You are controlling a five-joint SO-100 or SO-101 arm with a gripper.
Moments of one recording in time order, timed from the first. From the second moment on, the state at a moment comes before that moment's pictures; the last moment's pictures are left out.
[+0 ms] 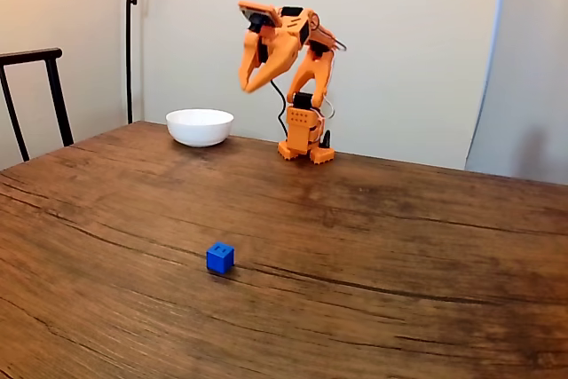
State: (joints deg) arm 12.8 123.8 115.8 40.9 103.7
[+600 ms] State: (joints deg) arm 8.5 95.4 104.2 22.7 99.8
